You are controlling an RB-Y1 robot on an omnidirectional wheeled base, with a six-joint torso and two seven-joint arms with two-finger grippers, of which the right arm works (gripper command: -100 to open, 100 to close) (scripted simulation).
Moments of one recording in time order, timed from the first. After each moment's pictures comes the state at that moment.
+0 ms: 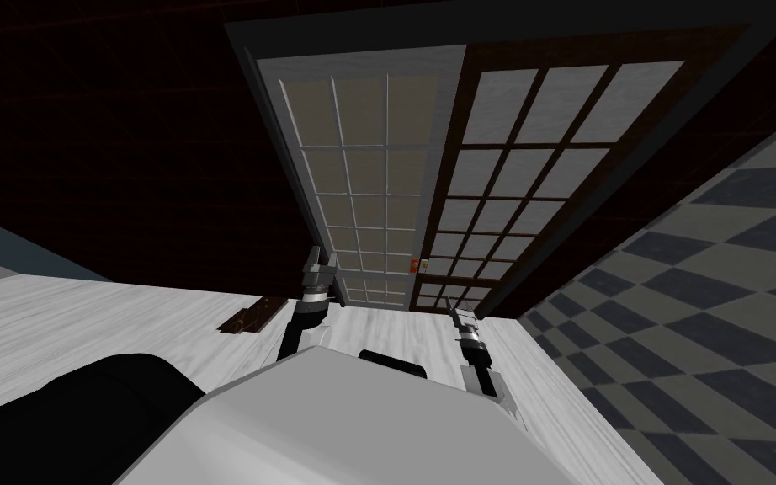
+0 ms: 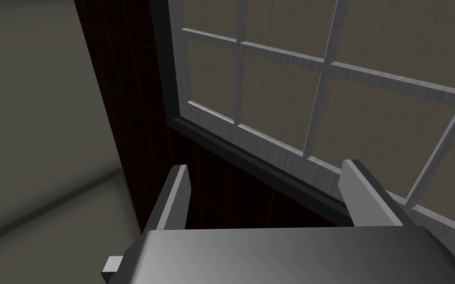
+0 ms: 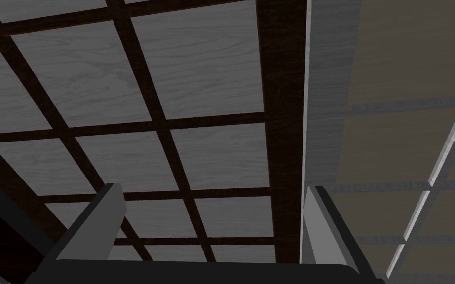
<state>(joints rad) 0.08 -0.06 -0.29 -1.11 0.47 -0.78 0.93</state>
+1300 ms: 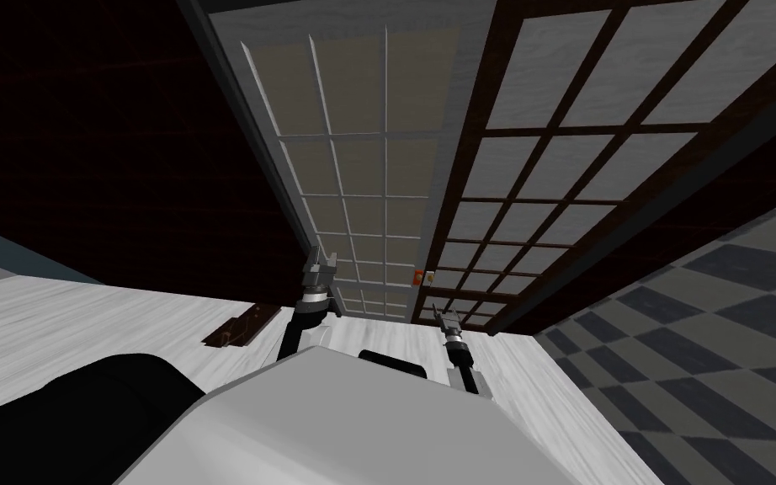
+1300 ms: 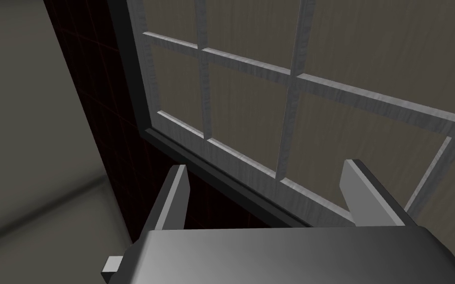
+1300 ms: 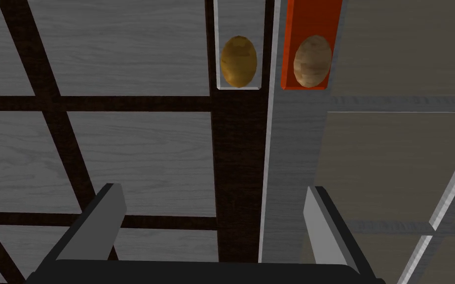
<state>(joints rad) -0.03 0.01 -0.36 -0.81 0.57 -0.84 1.16</state>
